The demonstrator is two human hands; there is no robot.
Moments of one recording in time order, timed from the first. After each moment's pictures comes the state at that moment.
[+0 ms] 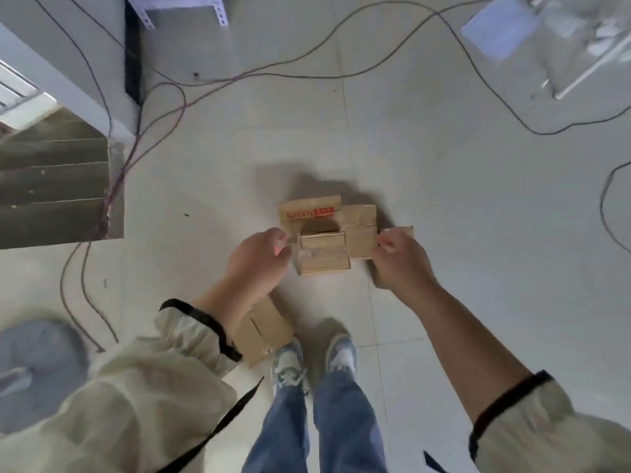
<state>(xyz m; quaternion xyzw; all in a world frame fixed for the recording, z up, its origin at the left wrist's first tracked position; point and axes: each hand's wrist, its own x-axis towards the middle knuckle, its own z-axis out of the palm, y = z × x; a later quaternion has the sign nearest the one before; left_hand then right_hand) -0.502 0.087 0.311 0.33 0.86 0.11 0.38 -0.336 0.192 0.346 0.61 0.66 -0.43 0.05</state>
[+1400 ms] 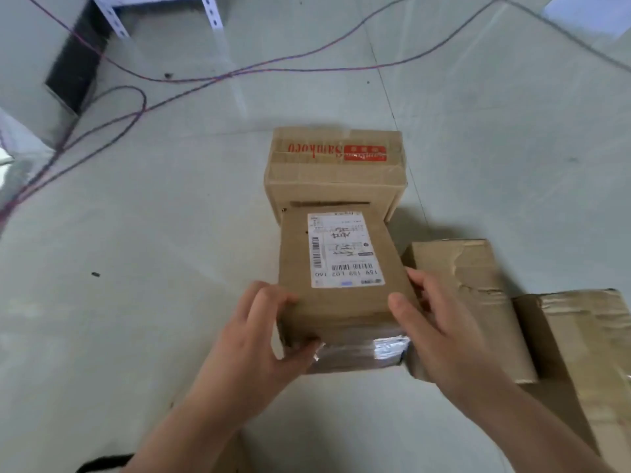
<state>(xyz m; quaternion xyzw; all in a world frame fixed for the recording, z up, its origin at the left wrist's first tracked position) -0.540 0.116 -0.101 0.52 0.77 0.34 0.15 -0.367 0.246 -0.085 0.48 0.69 -0.52 -0.13</state>
